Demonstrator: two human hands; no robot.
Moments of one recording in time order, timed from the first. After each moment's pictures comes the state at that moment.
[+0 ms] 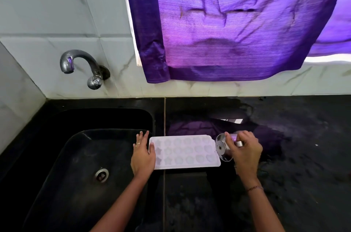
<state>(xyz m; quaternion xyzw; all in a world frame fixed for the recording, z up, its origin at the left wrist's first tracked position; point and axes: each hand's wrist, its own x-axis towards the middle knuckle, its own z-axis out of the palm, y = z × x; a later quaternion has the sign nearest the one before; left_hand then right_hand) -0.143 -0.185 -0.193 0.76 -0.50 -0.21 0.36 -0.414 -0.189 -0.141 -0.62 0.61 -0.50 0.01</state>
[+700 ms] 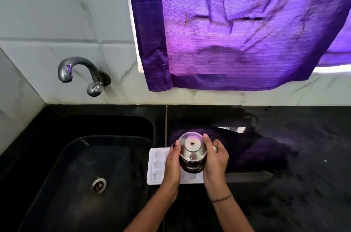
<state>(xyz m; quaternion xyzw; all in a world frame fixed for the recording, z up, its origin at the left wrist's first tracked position) -0.223 -0.195 -0.144 0.53 -0.30 -0.58 0.55 -0.313 -0.215 -0.137 -0.24 0.54 -0.67 0.45</state>
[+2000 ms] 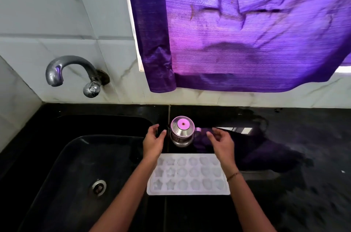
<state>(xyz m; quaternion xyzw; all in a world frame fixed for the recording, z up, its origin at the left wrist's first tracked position) -0.151 -0.292 -0.175 0.69 -0.33 -0.41 0.49 -0.360 -0.311 -0.191 -0.46 0.68 -0.44 0.37</state>
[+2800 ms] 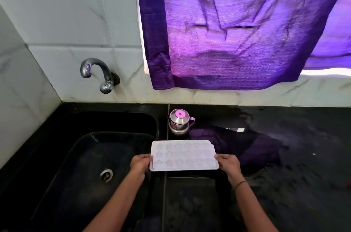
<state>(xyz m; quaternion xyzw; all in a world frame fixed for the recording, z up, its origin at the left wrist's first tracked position) -0.123 -0.176 -0.204 0.72 -0.20 -0.50 0.43 -0.416 -0.207 -0.223 -0.38 0.72 -0.37 0.45</state>
